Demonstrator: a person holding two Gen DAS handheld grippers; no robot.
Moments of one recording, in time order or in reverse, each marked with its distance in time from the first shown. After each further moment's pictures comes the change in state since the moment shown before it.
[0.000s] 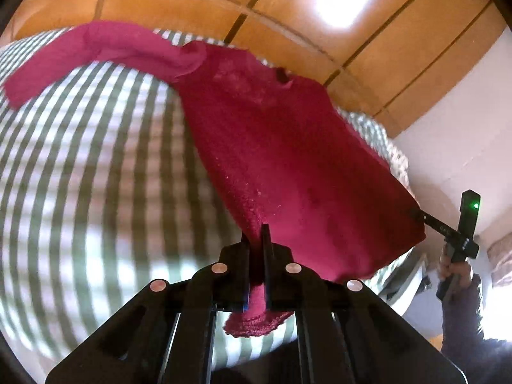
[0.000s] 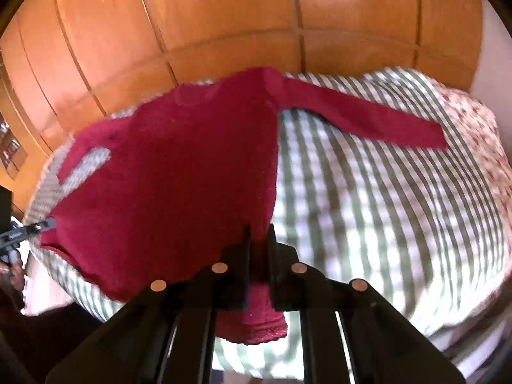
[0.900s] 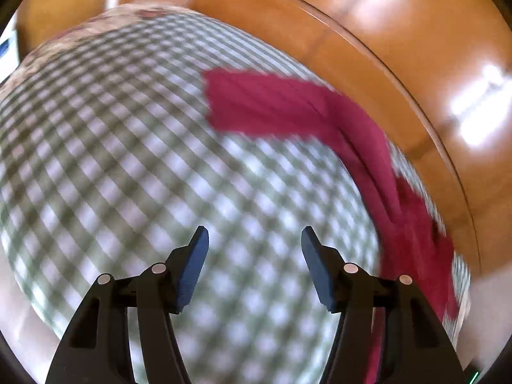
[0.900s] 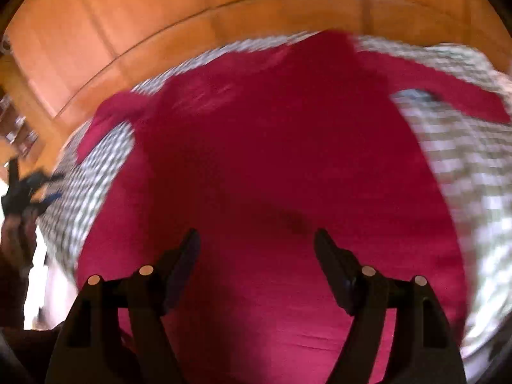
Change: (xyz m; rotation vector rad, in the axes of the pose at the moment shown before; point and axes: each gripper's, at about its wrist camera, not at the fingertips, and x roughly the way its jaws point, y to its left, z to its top) left arm -0.073 0.205 0.065 -0.544 -0.289 0.433; right arm 0.095 0.164 0.003 -0.065 0.069 0.197
